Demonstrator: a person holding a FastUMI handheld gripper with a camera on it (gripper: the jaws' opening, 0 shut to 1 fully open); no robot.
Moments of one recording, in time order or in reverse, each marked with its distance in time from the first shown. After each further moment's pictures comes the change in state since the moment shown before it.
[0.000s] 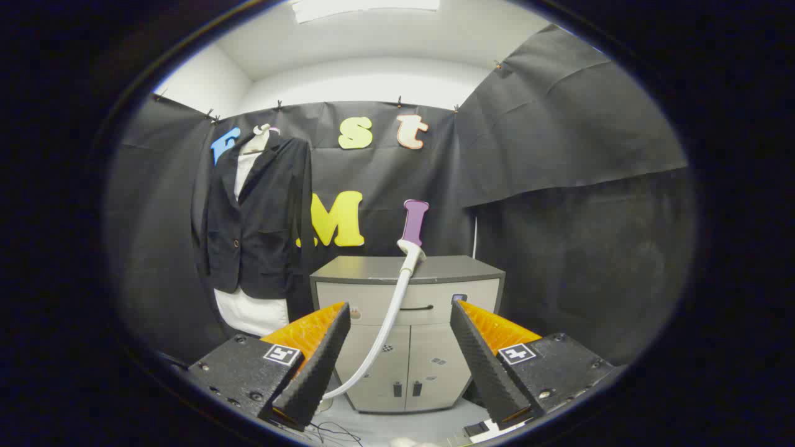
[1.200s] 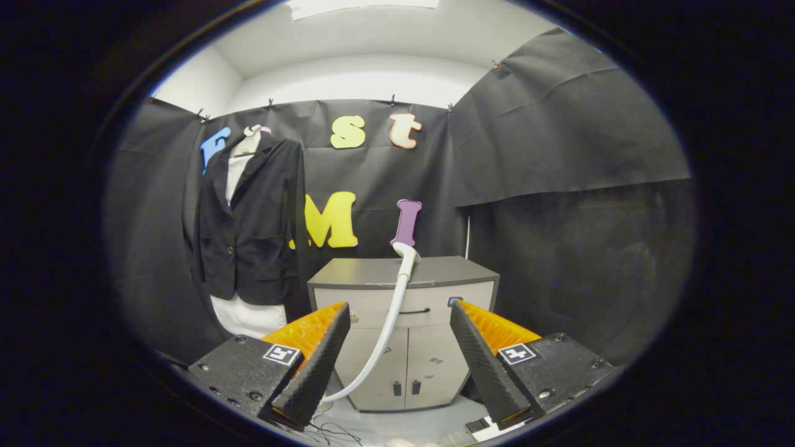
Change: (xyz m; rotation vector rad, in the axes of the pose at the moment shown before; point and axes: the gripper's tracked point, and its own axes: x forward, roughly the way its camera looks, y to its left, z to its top) arm 0.008 0.005 0.031 0.016 0.022 -0.051
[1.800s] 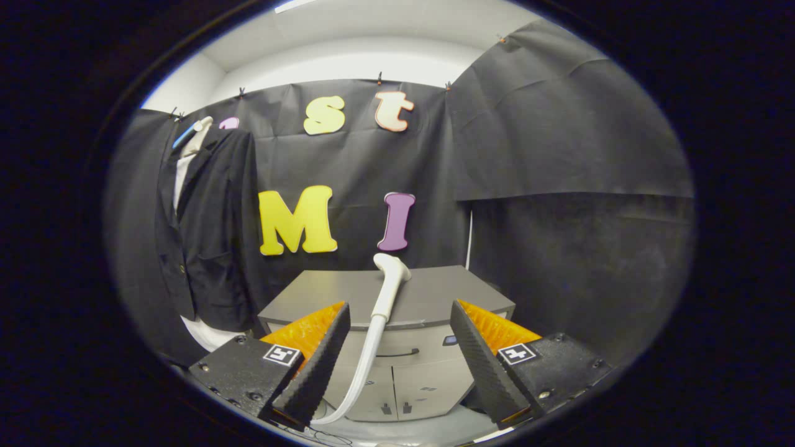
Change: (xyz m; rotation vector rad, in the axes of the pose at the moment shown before) arm 0.195 -0.037 0.048 0.012 0.101 0.001
